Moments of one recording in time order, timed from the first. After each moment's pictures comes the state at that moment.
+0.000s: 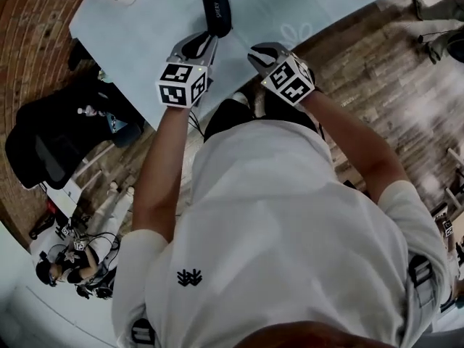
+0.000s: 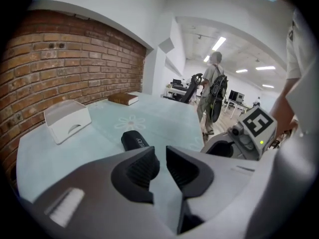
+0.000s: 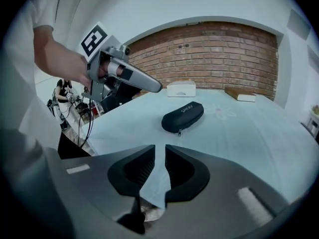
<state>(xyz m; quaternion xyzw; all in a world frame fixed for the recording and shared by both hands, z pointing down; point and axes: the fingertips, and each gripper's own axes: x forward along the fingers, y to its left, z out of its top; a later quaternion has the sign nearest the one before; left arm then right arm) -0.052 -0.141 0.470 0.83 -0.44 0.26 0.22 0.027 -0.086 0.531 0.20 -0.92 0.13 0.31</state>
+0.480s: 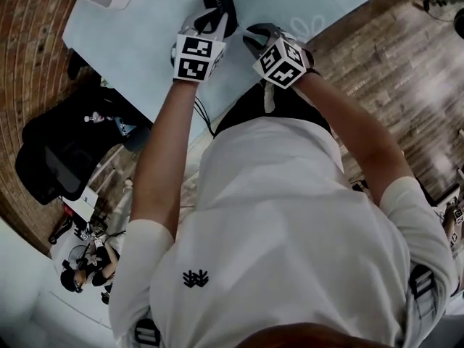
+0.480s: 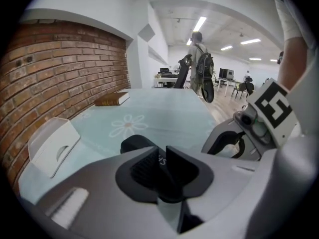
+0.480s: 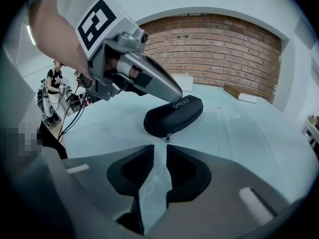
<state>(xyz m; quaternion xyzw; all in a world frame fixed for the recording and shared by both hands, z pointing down) -0.047 -0.207 0.526 0.84 -0.38 0.35 0.14 -0.013 -0.133 0.578 0.22 -0.90 0.12 0.35</state>
